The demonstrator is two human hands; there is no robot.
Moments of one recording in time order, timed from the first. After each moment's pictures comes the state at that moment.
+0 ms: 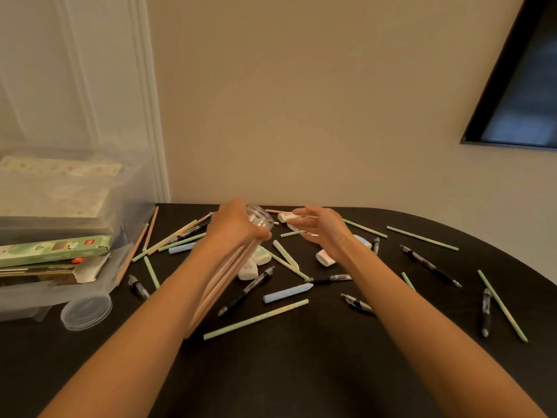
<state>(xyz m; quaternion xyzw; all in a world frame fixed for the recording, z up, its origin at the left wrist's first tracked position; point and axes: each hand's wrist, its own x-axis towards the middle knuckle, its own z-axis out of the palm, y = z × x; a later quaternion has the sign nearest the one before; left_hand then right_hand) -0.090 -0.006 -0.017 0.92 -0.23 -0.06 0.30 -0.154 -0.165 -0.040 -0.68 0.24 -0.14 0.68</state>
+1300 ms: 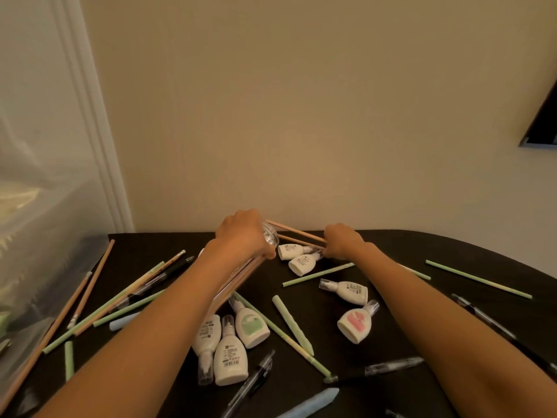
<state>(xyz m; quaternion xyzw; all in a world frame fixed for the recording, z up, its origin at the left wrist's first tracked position) 0.031 -0.114 -0.031 0.95 -0.27 -0.06 0.15 -0.004 -0.316 -0.086 -0.97 0.24 0.04 0.00</state>
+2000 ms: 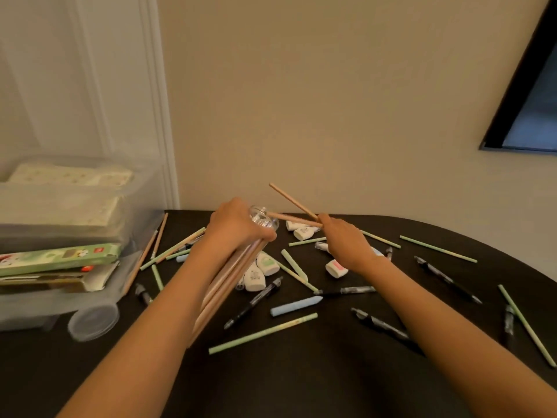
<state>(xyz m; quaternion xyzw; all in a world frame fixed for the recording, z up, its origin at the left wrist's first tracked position) -0.082 0.000 -0.001 0.92 -0.24 -0.05 0.32 -0.149 -0.202 -0.054 -0.98 0.10 -0.15 -0.03</state>
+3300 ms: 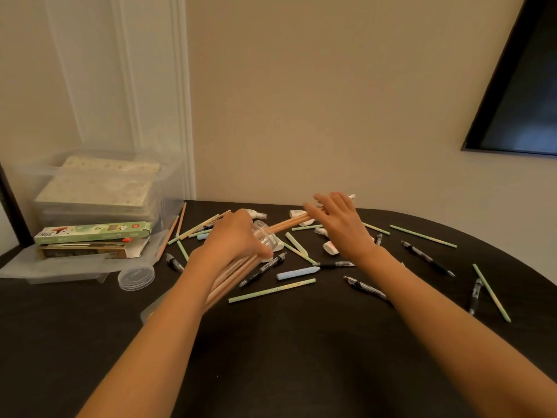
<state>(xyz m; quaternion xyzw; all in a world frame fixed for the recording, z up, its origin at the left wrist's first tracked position) -0.154 0.060 -0.014 0.93 -0.27 -0.06 0.25 -0.205 -0.161 -0.046 -0.85 -0.13 -0.47 -0.18</state>
